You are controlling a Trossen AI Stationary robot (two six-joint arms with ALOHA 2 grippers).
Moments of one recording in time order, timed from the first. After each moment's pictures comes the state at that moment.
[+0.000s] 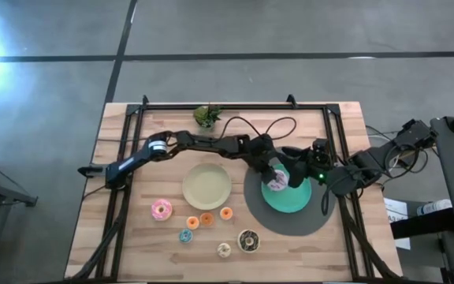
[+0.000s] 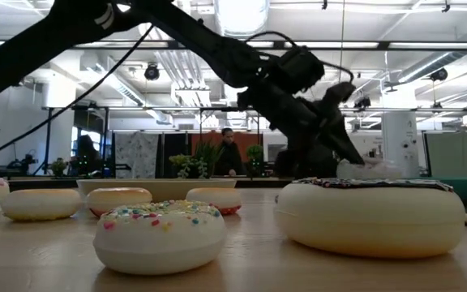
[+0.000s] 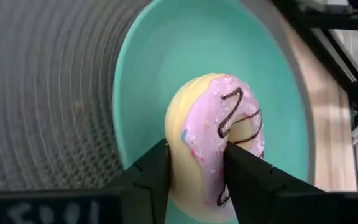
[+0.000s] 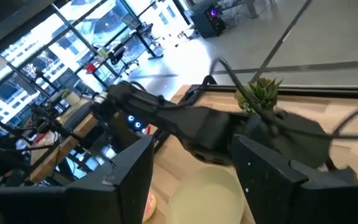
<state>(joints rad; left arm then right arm) 0.15 2.35 1.88 -0.24 0.40 -0.48 0.53 1.11 1.12 -0.47 1.06 1.08</state>
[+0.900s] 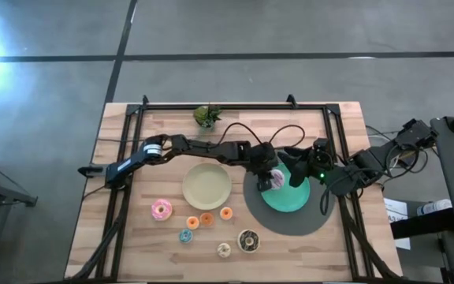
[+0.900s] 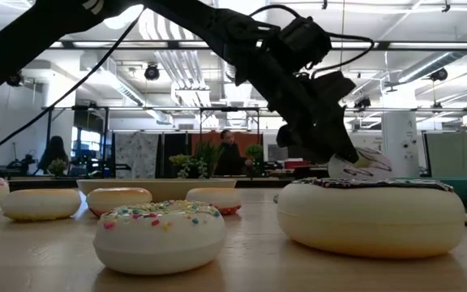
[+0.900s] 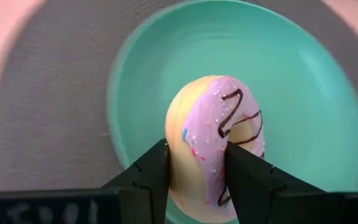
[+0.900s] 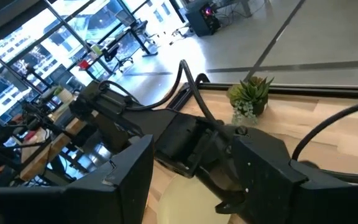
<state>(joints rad) 0.08 2.30 1.88 -0.34 0.15 -0.13 0.53 1.10 1.12 -0.52 1.06 1.11</state>
